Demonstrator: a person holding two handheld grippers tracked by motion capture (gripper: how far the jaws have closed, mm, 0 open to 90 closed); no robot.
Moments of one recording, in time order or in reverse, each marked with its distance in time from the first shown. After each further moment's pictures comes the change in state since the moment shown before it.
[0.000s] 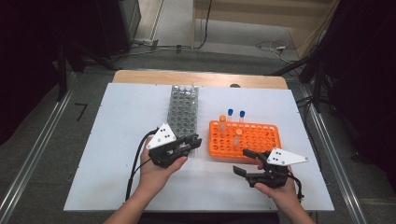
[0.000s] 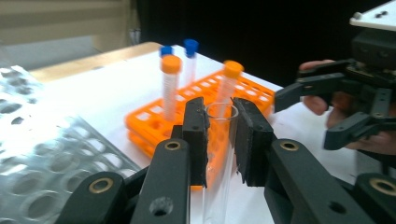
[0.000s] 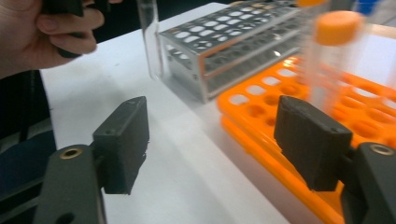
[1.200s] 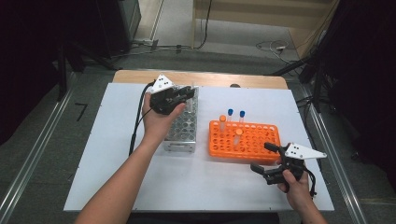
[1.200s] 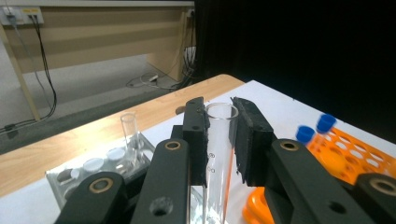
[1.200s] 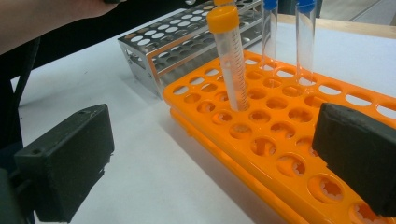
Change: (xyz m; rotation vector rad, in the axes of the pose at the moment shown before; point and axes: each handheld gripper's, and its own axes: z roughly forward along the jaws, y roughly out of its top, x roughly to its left) left arm 0.103 0.066 0.054 -0.040 0.176 -0.017; right arm -0.039 -0.010 -0.025 -0.031 -0.052 0.060
